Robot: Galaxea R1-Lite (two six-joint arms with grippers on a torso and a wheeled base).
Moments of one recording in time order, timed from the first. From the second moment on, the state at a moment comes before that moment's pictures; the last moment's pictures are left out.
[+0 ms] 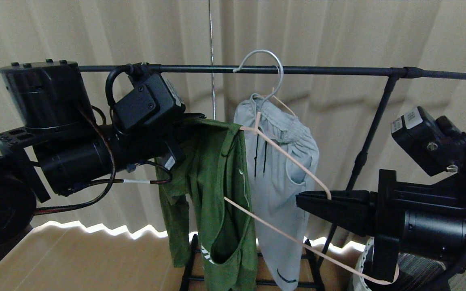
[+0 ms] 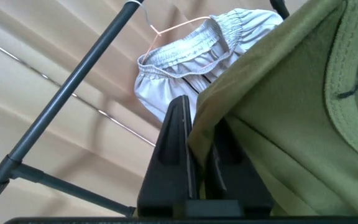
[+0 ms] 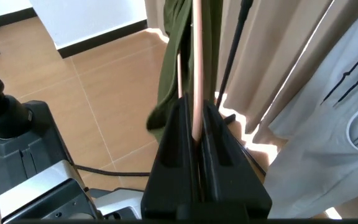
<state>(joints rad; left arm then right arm) -0.49 1.59 -0.93 -0.62 -0.28 0.77 0.83 1.33 -0.76 -0.29 0.11 0.05</state>
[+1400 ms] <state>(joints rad) -0.51 1.56 -1.26 -0.04 0.16 0.17 0.65 1.34 -0.72 -0.40 0.11 -0.08</state>
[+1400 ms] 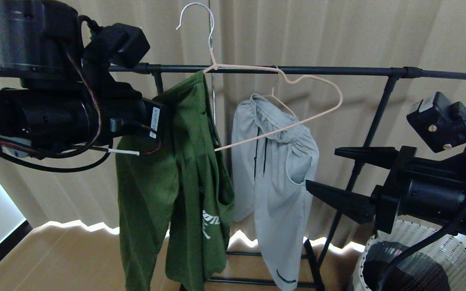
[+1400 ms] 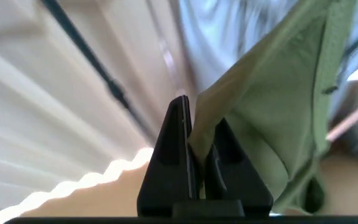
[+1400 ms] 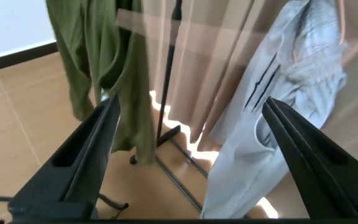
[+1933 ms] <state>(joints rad) -0.62 1.54 -1.27 -0.12 0.16 0.18 0.76 1.47 -0.70 -0.51 0.09 -0.03</state>
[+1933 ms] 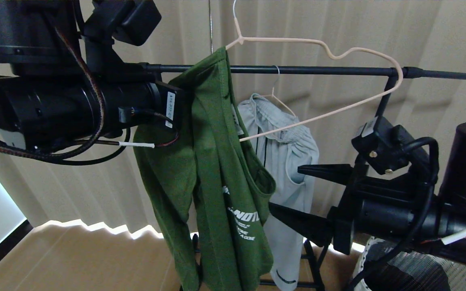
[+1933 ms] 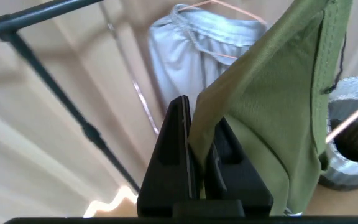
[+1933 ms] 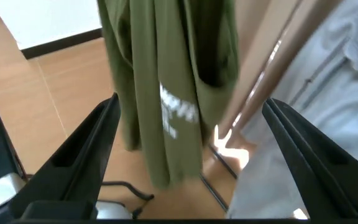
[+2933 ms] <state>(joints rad) -0.61 1.49 -1.21 -0.15 0.16 0.23 0.61 1.58 -0.61 -0.66 -0.02 -0.03</state>
